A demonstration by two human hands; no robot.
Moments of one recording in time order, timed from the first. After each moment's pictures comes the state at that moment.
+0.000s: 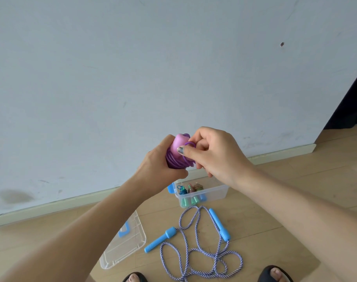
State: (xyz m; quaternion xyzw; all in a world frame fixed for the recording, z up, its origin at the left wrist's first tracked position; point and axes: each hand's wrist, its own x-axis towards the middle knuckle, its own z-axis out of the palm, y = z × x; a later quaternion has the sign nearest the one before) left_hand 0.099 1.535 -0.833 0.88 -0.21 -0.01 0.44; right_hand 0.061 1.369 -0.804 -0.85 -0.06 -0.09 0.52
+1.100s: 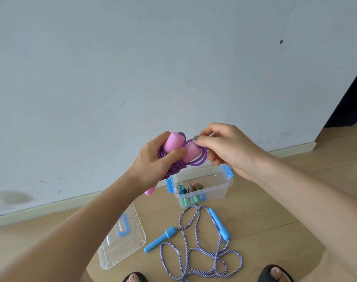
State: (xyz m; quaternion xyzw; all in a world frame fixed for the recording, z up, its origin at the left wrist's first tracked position) left_hand 0.100 1.538 -0.822 0.84 -0.20 -0.02 0.50; right_hand 0.073 1.343 -0.797 -0.79 0.03 0.01 0.61
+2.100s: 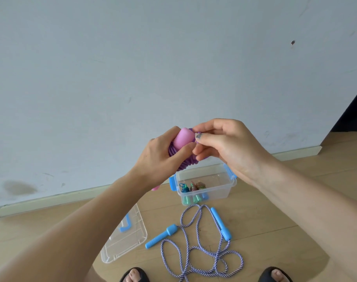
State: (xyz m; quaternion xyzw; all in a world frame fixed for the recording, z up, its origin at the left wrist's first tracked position) left_hand 0.099 1.537 -0.822 0.87 -0.23 0.06 0.43; right_hand 0.062 1.365 -0.786 -0.71 -0.02 0.00 0.71
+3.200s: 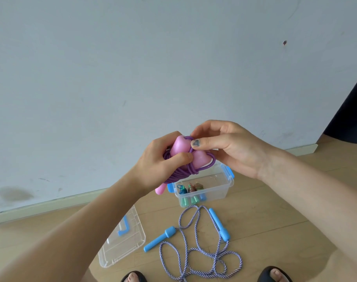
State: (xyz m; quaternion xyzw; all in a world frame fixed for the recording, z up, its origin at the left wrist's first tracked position) left_hand 0.092 1.530 -0.812 0.81 -0.28 -0.02 0.51; right_hand 0.072 1.337 -0.787 -0.64 -0.09 0.13 0.75
